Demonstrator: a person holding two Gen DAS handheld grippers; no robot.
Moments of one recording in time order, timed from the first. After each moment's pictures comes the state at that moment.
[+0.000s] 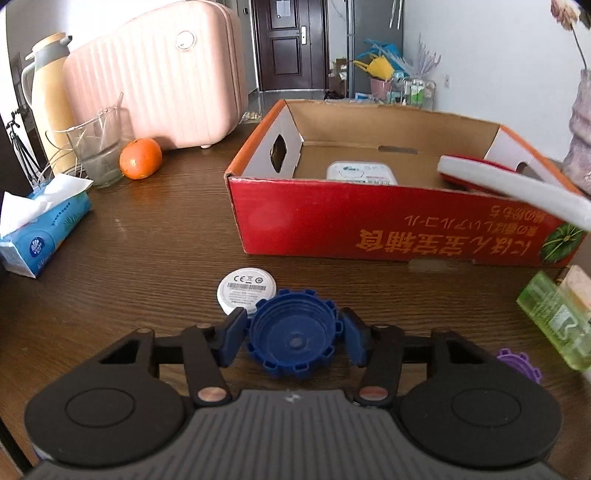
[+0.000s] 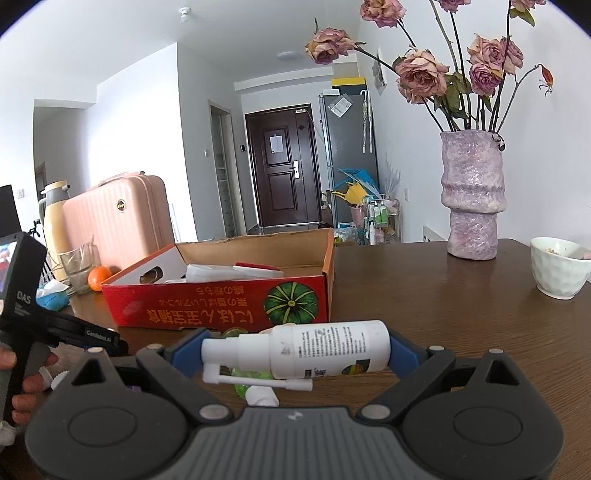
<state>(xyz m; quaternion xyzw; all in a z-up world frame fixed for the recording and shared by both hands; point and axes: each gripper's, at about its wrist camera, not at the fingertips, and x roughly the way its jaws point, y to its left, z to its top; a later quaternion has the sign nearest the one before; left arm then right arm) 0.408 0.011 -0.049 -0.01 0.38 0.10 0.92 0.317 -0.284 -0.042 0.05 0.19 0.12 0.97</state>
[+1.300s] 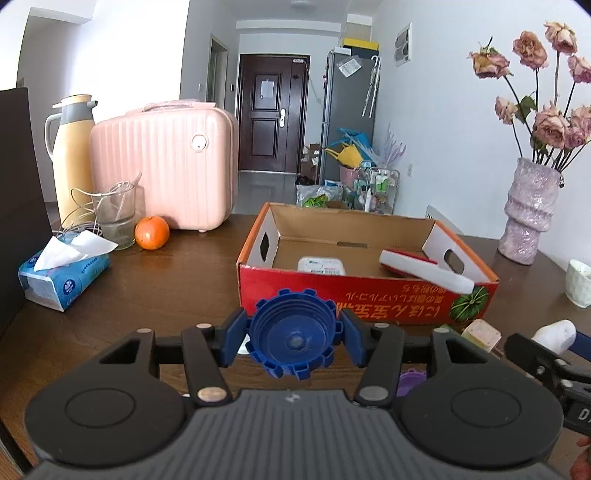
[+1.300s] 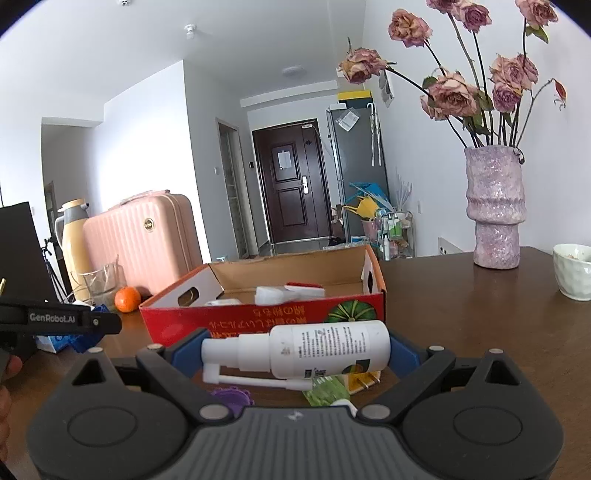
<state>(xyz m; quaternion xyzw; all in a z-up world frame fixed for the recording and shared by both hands) 0.312 0.006 0.021 -0.05 0.24 0.05 0.97 0.302 -0.234 -0.023 0.07 0.16 0.14 0.97</state>
